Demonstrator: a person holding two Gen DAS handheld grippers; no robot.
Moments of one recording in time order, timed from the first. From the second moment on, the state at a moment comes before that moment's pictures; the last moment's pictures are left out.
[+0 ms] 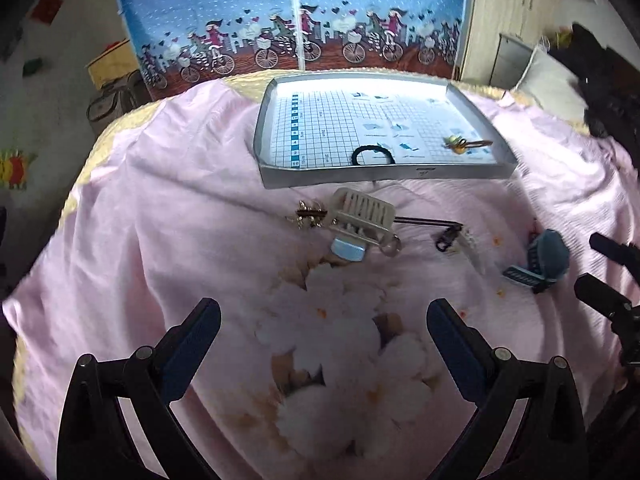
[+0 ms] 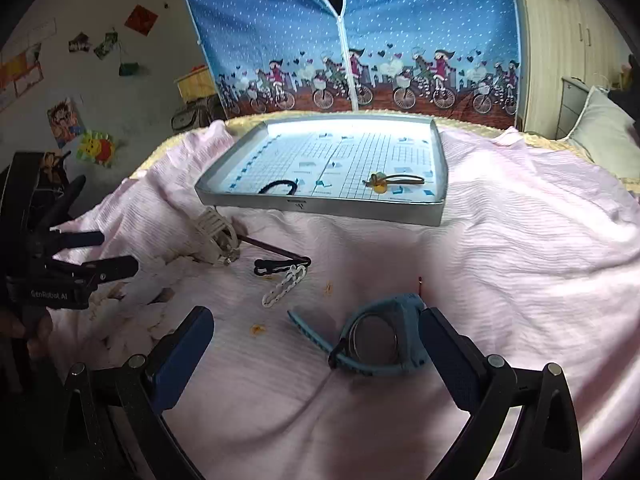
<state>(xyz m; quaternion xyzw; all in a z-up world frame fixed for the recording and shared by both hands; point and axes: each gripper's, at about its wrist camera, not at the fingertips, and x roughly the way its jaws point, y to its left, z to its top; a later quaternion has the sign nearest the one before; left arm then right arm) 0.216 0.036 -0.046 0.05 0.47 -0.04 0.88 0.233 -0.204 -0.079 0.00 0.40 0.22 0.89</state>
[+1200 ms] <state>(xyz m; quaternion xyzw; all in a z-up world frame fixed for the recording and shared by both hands) 0.312 0.019 -0.106 0.11 0.47 -0.15 0.86 0.292 -0.154 -0.138 -0.01 0.46 0.25 0.85</state>
